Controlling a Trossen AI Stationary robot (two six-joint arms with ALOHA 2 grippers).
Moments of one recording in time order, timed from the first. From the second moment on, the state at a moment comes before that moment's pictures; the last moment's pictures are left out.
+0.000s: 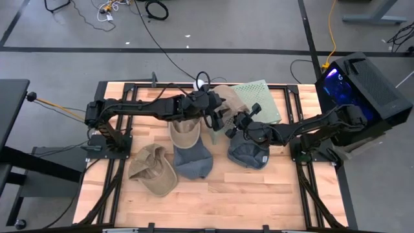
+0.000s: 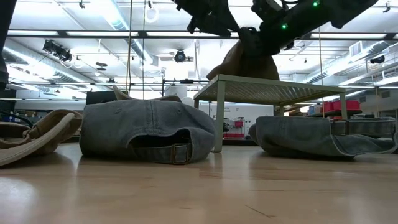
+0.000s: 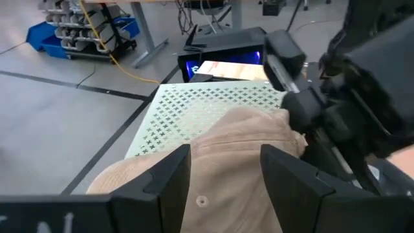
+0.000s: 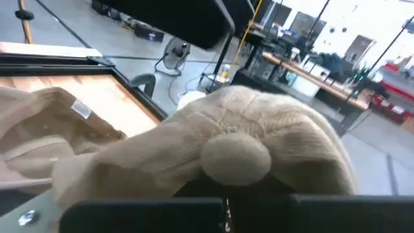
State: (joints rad) left arm 0.09 1.69 1.48 -0.15 -0.35 0.01; right arm 0.11 1.39 0.72 0.38 0.98 -0.11
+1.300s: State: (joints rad) left arm -0.14 1.51 1.48 -0.86 -0.42 -0.01; right arm 0.39 1.30 0.72 -0.02 0.85 -0.10
